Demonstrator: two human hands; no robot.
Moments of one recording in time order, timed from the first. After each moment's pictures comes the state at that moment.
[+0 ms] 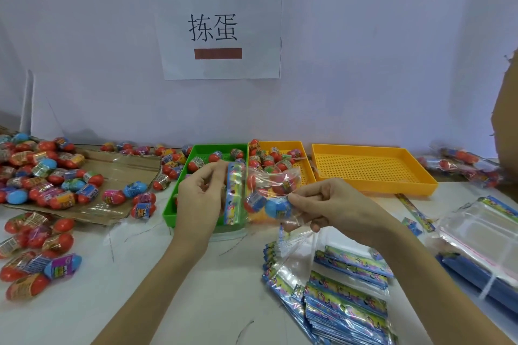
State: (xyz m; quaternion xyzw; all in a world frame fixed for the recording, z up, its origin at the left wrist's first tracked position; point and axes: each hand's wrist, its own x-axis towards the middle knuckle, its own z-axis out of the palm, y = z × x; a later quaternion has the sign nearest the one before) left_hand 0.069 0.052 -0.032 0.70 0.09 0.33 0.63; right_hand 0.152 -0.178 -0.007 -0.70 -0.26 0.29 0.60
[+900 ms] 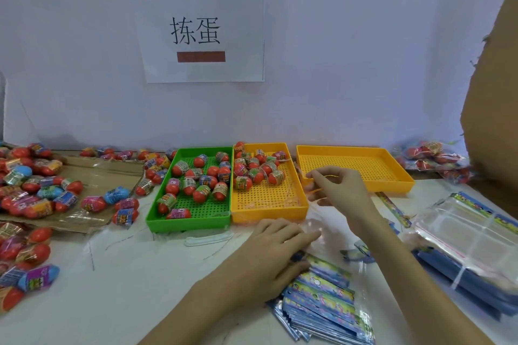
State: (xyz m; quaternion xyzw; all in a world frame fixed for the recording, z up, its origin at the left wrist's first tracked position) left_hand 0.062 -0.023 -0.074 0.93 -0.29 0.13 0.16; right_hand 0.177 -0.194 -0.022 -0.77 -0.07 0.01 0.63
